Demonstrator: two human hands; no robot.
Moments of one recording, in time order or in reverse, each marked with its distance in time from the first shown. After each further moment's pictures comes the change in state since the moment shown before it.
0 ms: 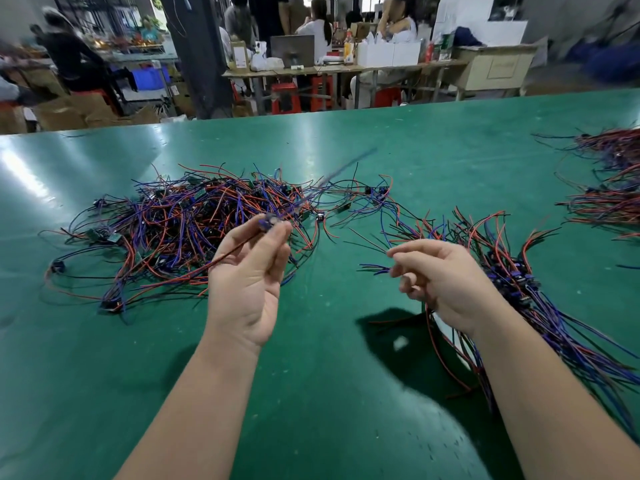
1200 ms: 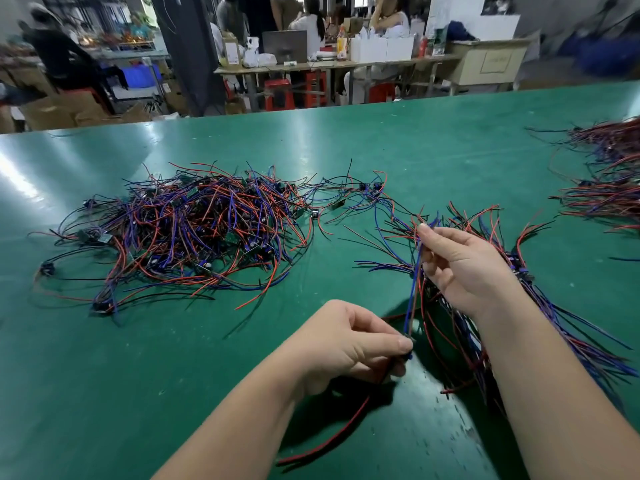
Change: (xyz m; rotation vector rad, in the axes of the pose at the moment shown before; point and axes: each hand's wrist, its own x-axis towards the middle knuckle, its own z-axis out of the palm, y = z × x) left_hand -0.046 -0.046 0.008 0.782 -0.601 -0.755; right_hand 0.008 -0.007 -0.018 0.294 0.175 -0.019
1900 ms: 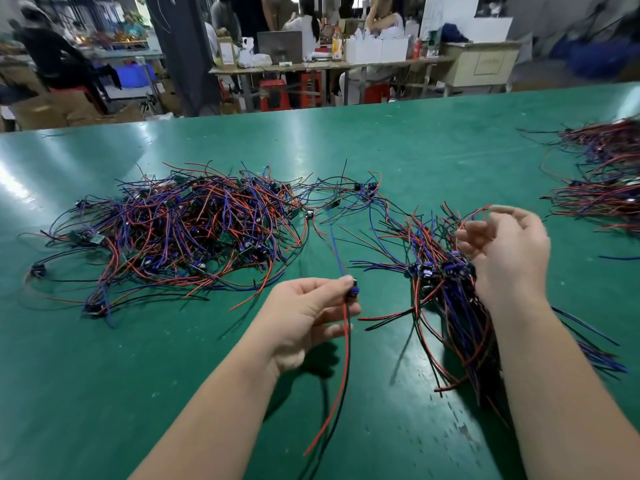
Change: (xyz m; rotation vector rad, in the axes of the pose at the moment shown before) left_hand 0.003 0.009 -0.025 -0.332 0.296 0.096; right_hand 0.008 -0.016 -0.021 0.035 0.371 -0.329
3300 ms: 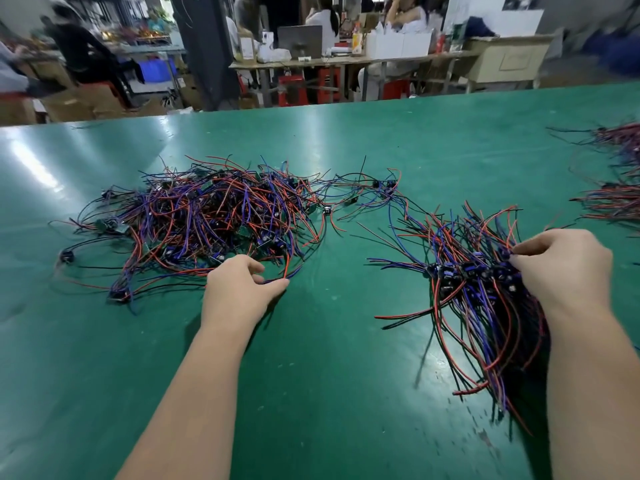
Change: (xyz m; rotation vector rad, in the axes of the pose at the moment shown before) left_hand 0.019 0.014 -0.085 1.052 0.763 0.232; right_hand 0.022 -0.004 -0.037 -1.301 0.021 -0.341
